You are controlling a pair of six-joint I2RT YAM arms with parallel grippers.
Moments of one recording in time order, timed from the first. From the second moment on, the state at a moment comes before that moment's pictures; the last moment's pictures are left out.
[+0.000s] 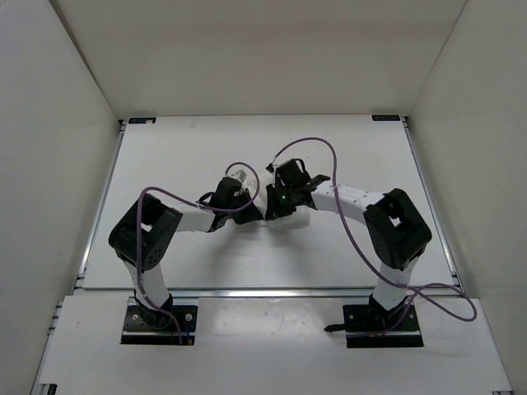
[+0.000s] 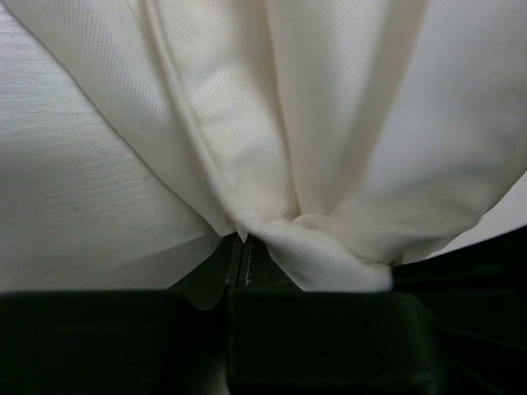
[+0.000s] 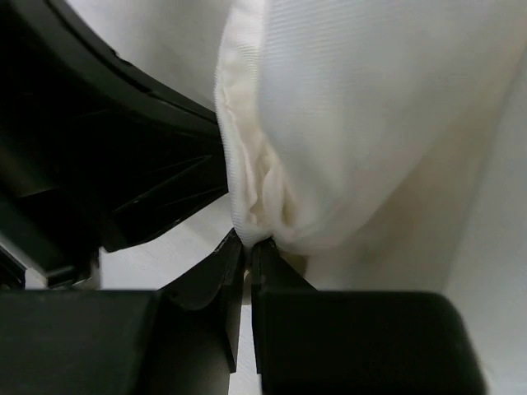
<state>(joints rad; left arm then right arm) -0.57 1.79 0.80 0.27 0.19 -0.77 0.64 1.80 1.18 -0.31 -0.30 0.39</state>
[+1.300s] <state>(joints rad) -0.45 1.39 0.60 0.13 0.21 -0.75 0.65 1.42 1.21 -0.32 -0.18 0.33</state>
